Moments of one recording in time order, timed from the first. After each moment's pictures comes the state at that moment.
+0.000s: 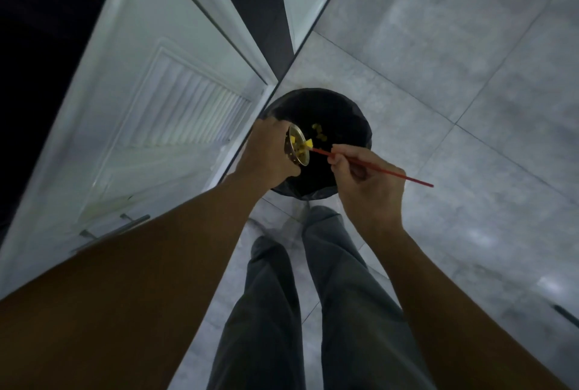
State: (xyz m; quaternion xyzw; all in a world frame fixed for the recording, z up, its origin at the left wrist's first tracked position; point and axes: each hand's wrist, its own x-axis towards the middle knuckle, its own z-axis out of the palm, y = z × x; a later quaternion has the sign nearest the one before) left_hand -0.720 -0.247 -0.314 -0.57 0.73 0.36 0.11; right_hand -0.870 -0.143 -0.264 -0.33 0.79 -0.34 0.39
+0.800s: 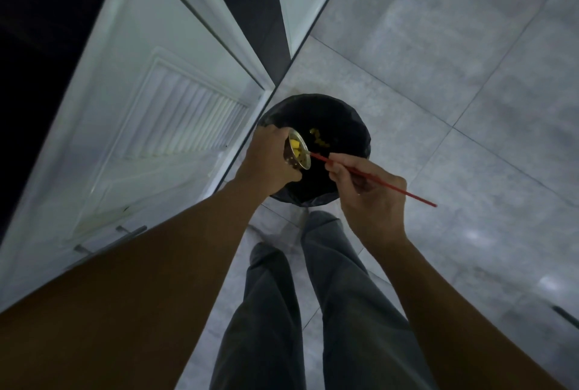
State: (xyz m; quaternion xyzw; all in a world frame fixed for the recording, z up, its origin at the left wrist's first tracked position) left_hand -0.723 -0.254 -0.313 -0.57 0.71 0.40 0.14; right_hand -0.871 -0.139 -0.275 -0.36 0.76 -0.36 0.40
